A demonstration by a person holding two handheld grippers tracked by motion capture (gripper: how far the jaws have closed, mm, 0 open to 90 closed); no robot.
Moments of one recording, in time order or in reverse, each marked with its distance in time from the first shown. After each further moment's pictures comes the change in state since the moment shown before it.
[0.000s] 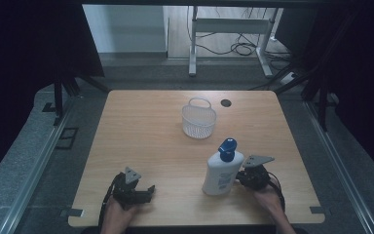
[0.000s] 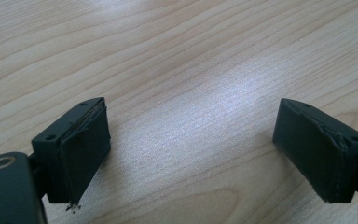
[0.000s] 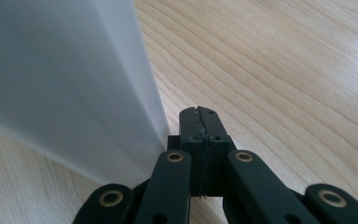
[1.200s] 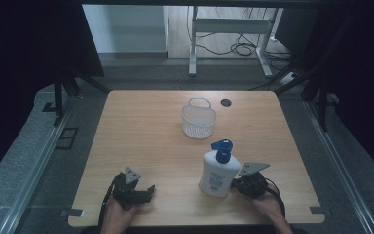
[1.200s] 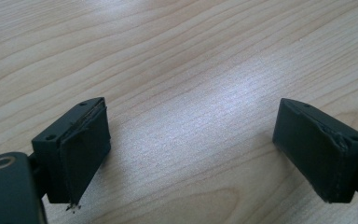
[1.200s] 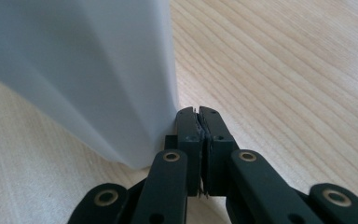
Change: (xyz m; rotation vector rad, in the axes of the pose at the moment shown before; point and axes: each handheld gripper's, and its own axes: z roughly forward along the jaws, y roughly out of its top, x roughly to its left) left arm 0.000 0.000 0.000 0.000 0.000 0.000; right arm 0.022 -0.007 -0.002 0.060 0.033 -0.062
